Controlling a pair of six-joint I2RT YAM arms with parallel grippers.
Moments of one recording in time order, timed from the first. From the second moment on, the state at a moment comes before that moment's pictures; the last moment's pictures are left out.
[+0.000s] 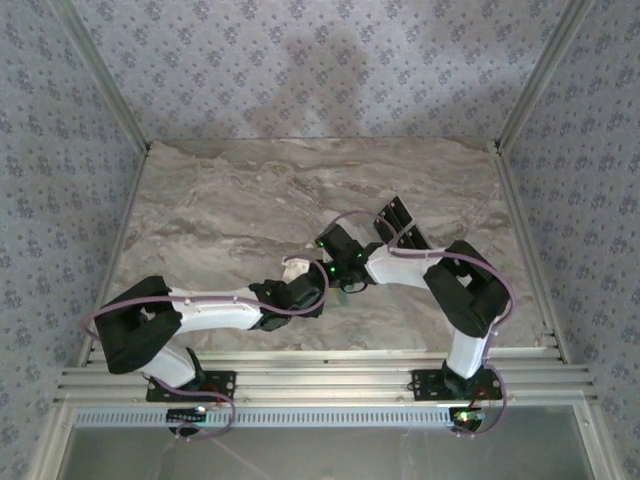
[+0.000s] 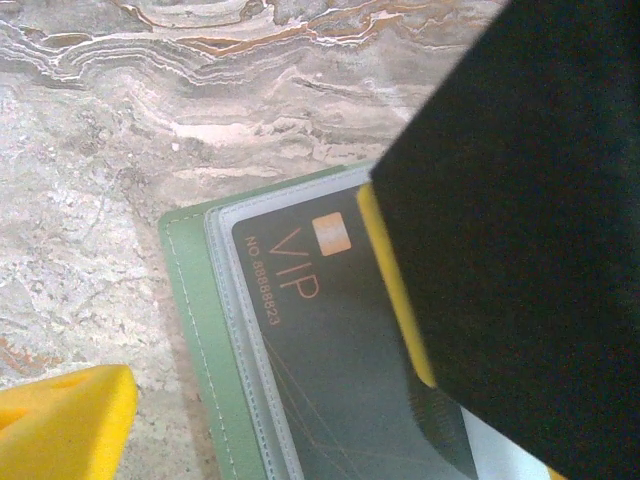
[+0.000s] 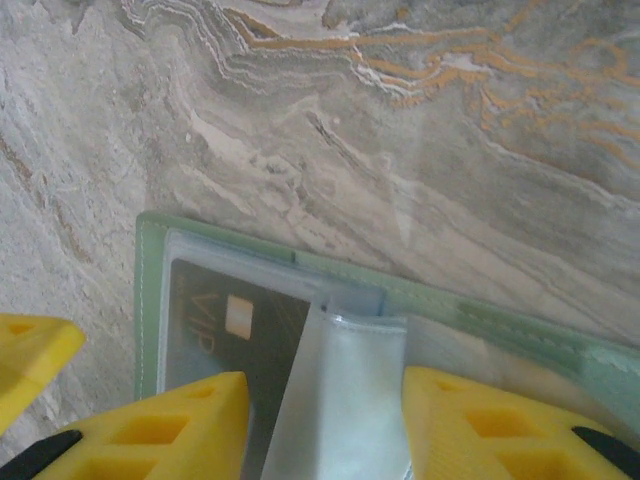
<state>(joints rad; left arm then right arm) -1.09 1.51 0.69 -0.24 -0.48 -0.75 0.80 1.77 0.97 -0.19 -0.22 0.65</state>
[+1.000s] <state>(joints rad) -1.09 1.50 0.65 -0.23 -0.49 -0.76 0.77 1.66 0.85 -0.13 -0.22 0.75</state>
